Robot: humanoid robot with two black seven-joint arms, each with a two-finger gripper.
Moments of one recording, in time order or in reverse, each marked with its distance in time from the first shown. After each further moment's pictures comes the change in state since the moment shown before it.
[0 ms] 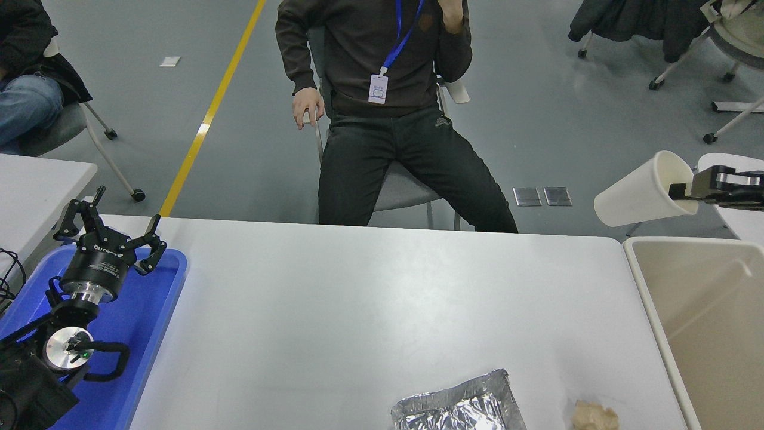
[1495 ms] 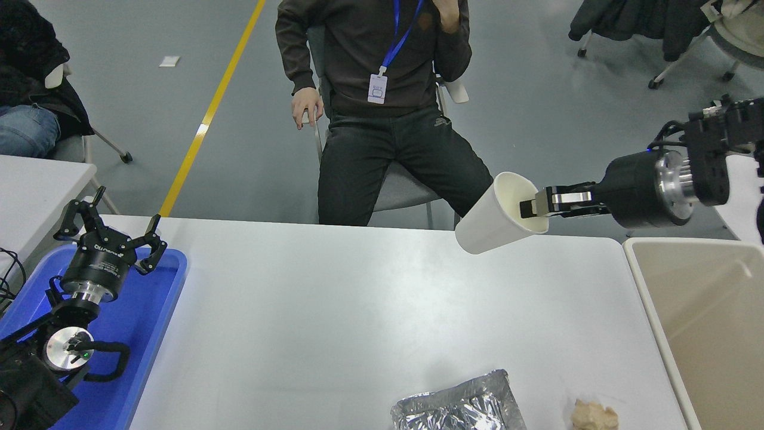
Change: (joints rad) left arm 0.000 0.000 0.000 0.000 0.000 0.000 0.000; right arm 0.176 0.232 0.028 0.398 0.221 0.000 -0.458
